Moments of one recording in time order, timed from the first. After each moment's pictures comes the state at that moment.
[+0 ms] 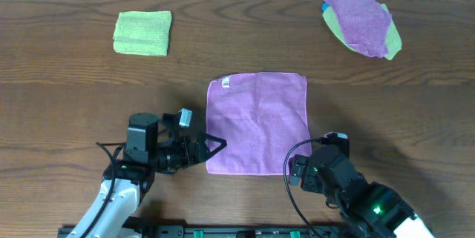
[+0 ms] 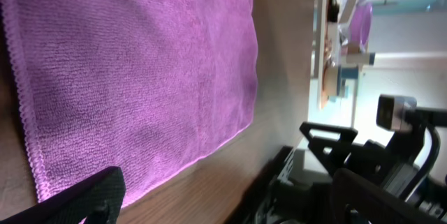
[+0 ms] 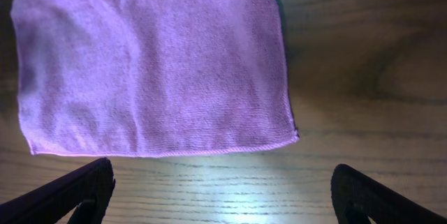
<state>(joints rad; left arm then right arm) -0.17 1.12 0.31 0.01 0.93 -0.73 0.69 0.72 0.51 -0.83 0.15 0.85</state>
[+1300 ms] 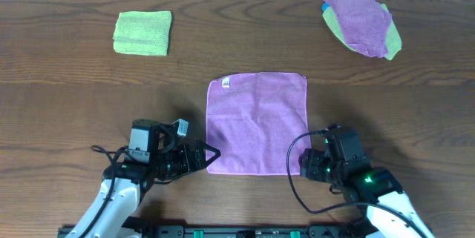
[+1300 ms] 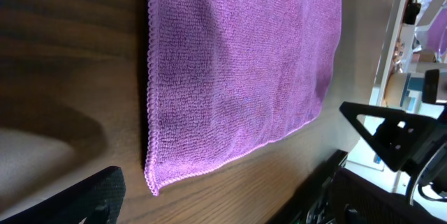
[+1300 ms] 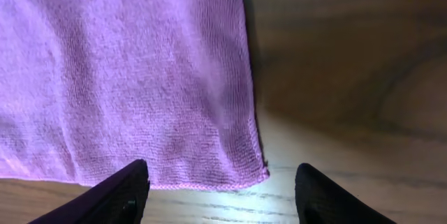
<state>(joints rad) -0.17 1.13 0.31 -0.23 0.78 -0.58 0.35 0.93 0.41 -0.63 -0.09 0.56</state>
